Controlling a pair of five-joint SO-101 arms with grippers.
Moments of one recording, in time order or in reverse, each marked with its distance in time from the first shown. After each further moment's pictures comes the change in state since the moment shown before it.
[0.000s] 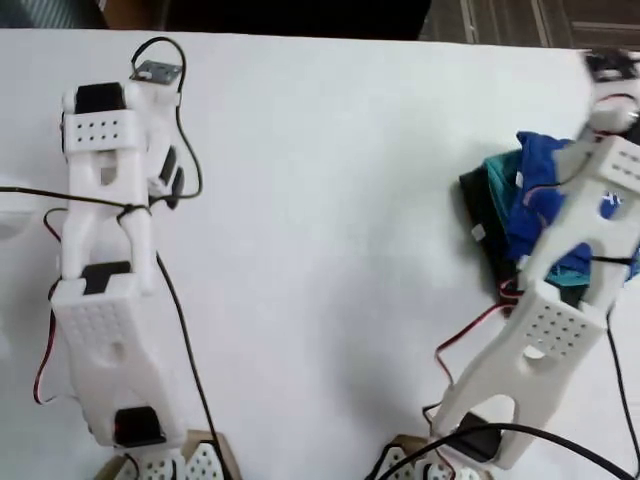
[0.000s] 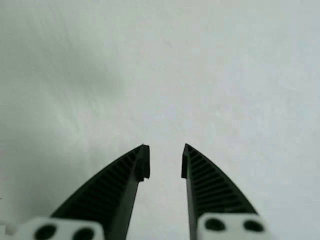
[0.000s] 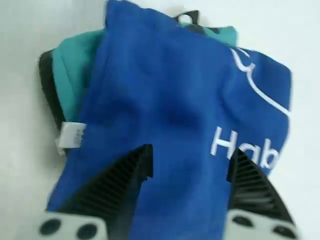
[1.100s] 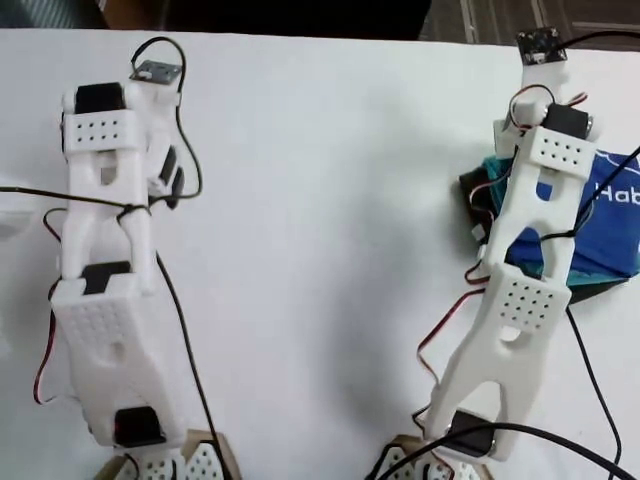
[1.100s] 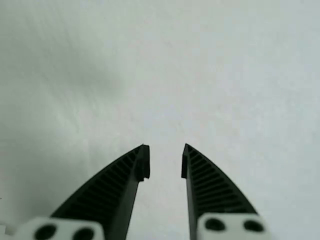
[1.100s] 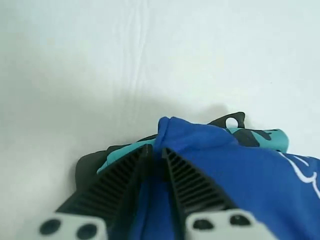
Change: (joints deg) left arm 0.0 0.0 0.0 0.0 0.0; right arm -8.4 9.5 2.3 -22.6 -9.1
